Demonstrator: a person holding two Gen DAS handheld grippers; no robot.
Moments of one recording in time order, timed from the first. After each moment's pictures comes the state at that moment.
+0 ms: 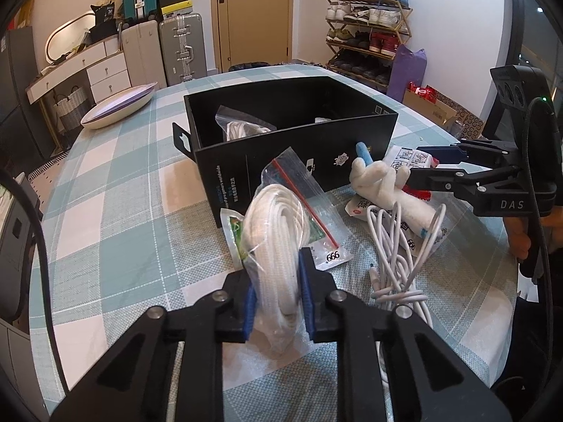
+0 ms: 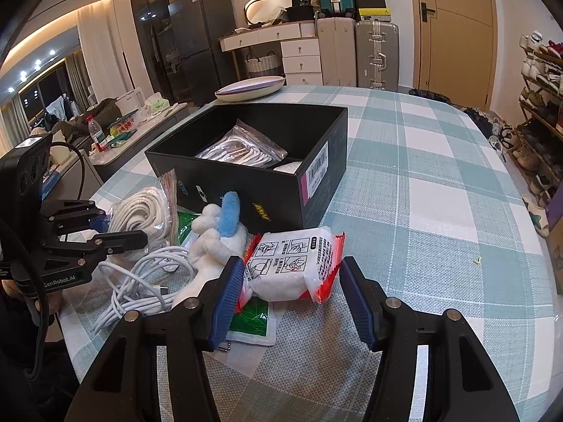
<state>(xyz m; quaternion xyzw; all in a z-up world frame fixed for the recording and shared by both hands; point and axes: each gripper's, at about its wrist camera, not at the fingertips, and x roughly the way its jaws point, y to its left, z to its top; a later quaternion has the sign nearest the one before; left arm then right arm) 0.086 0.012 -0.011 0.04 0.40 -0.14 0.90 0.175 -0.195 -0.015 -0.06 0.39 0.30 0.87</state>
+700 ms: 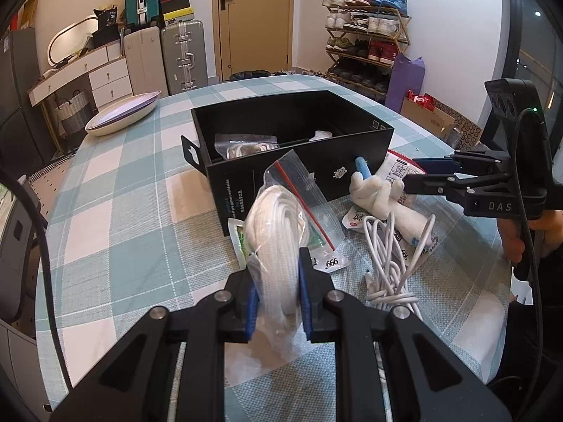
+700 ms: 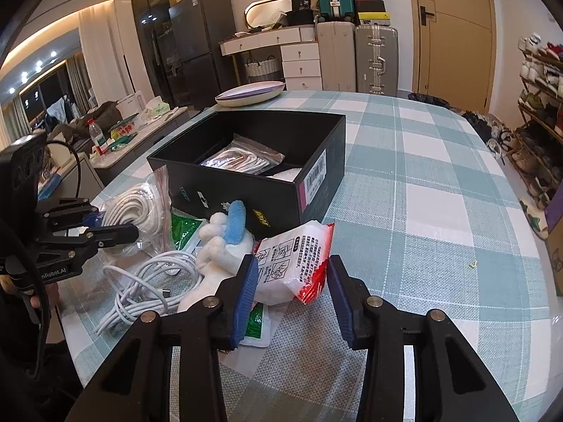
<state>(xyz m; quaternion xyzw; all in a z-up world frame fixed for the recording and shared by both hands) 0.081 0.017 0.000 0.04 0.39 -0.14 0.91 0.175 -0.197 -0.013 -0.05 0.39 0.31 0.87</state>
